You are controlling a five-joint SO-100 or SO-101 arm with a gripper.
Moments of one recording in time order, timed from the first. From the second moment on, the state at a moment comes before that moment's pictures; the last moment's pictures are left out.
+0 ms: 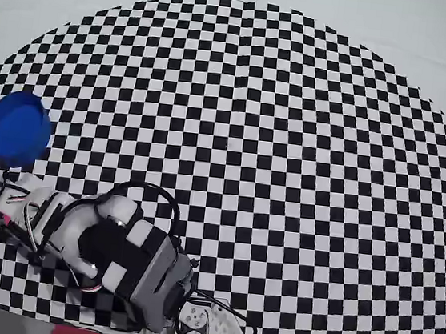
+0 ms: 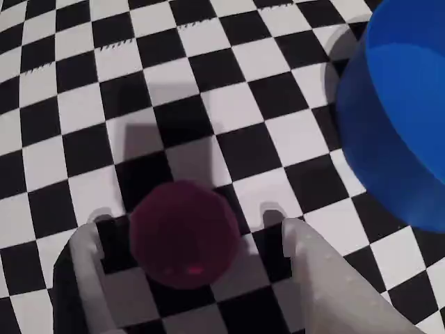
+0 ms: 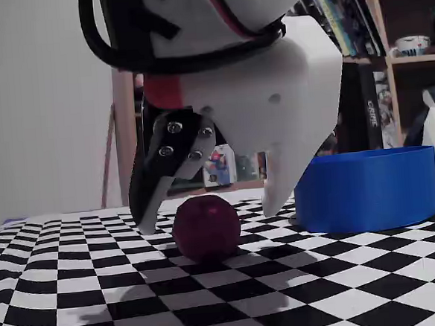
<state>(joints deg) -65.0 84.1 130.3 -4.7 -99.1</state>
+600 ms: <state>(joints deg) -65.5 79.9 126.7 -4.9 -99.1</state>
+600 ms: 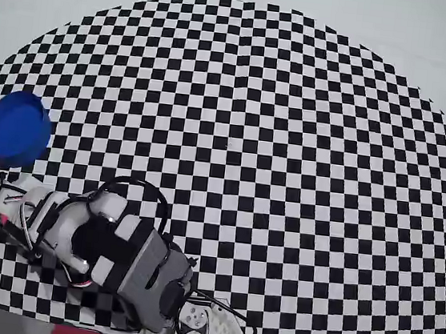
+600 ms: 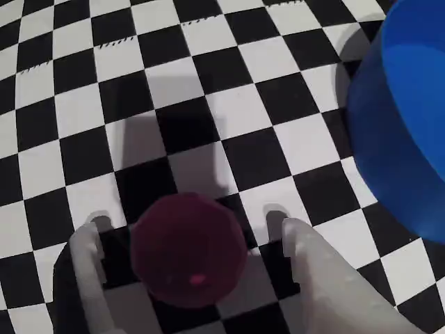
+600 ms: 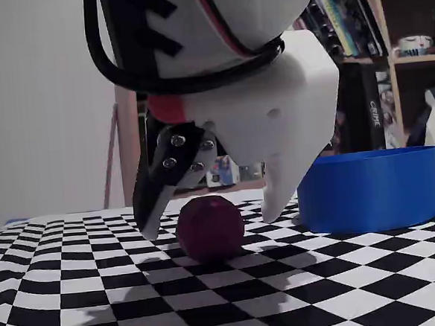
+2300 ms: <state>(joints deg) -65.6 77.3 125.2 -5.0 -99.1</state>
